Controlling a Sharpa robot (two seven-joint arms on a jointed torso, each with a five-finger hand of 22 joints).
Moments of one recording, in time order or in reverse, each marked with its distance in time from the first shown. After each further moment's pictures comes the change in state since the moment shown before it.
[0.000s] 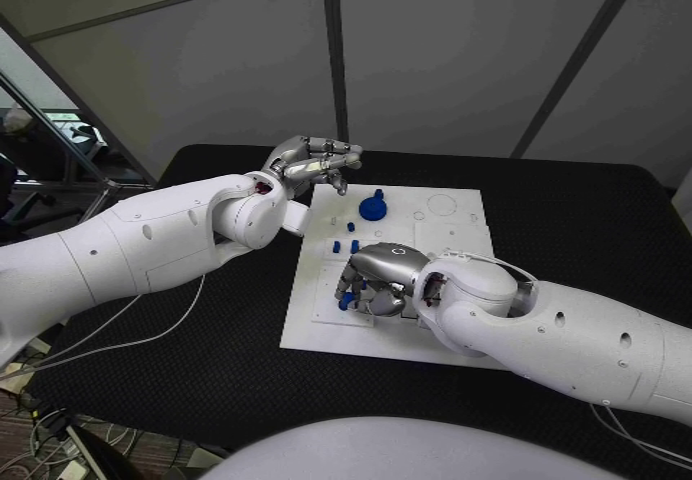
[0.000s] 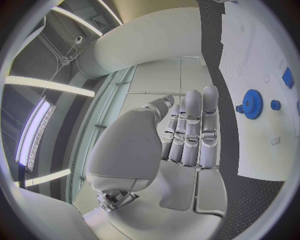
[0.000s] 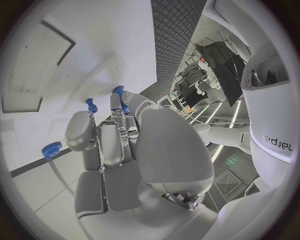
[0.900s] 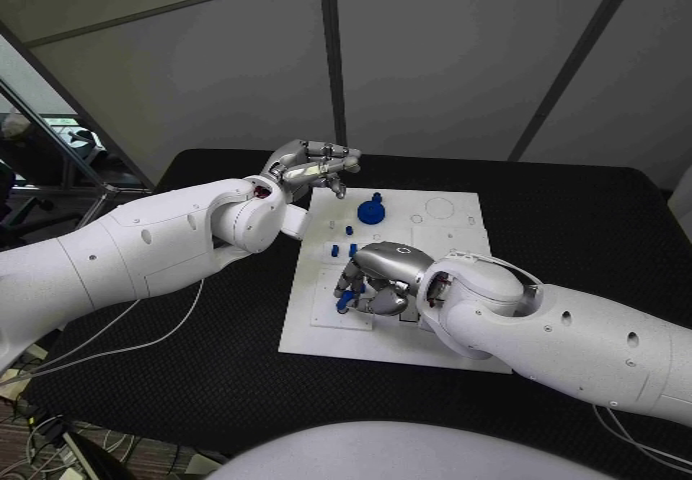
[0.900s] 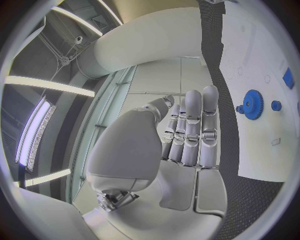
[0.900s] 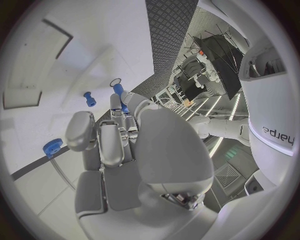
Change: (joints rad) left arm 0.000 0.004 0.000 -0.003 0.000 0.000 0.001; left_hand 0.000 0.000 0.000 0.000 0.000 0.000 0.000 0.000 0.000 0.000 0.000 0.000 0.000 0.000 0.000 0.000 0.001 0.000 0.000 0.000 0.000 0.001; right arm 0.000 -0.021 0.009 0.013 0.057 -0.040 0.021; right_hand 0.013 0.005 -0.003 0.003 0.003 0.003 -0.003 -0.003 -0.002 0.000 0.000 0.008 -0.006 0.000 0.000 0.000 0.002 0.000 0.004 -0.004 0.000 0.001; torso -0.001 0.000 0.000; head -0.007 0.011
